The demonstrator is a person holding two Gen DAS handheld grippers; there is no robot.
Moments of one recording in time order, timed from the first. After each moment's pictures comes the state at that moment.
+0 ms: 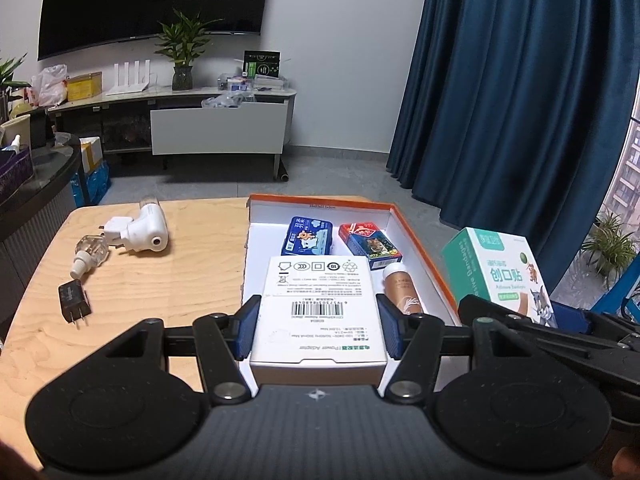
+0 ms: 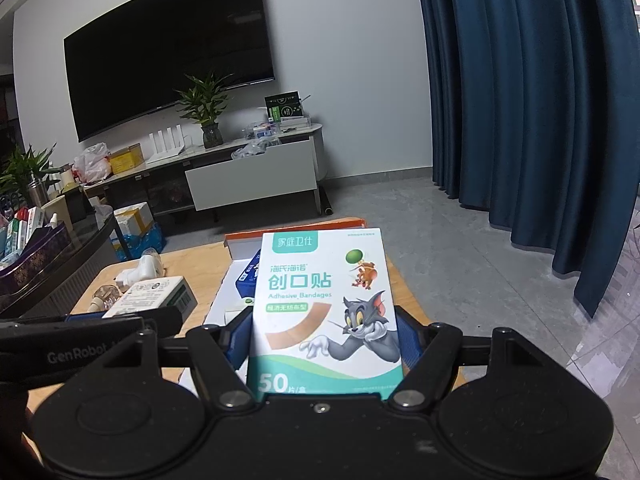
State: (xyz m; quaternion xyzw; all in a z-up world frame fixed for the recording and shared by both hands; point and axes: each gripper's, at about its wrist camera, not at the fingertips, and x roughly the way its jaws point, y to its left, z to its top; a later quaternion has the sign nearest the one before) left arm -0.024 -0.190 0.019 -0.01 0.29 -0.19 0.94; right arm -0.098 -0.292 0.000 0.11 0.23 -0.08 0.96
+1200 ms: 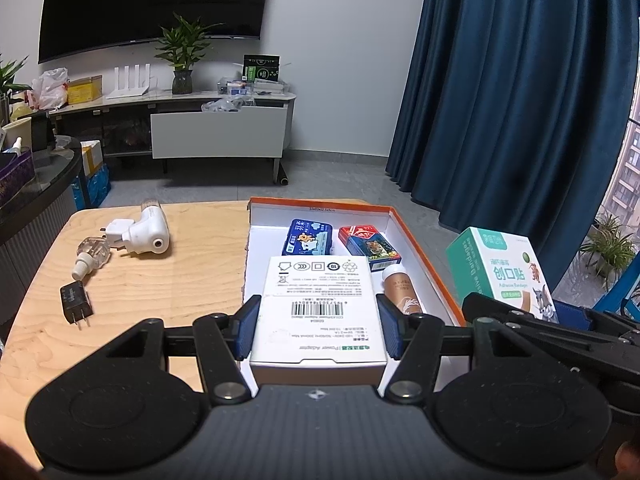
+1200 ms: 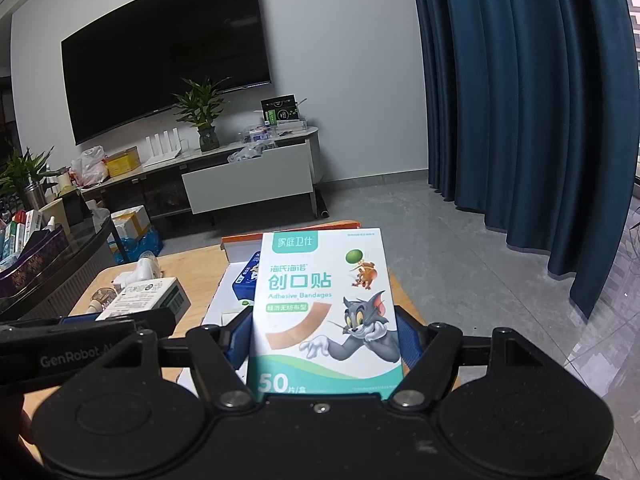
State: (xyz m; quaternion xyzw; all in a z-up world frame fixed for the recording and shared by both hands) left arm -0.028 -0.186 0.019 -0.01 0.28 -0.19 0.94; right arm -0.099 -0.291 -0.005 0.11 0.23 -0.09 0.96
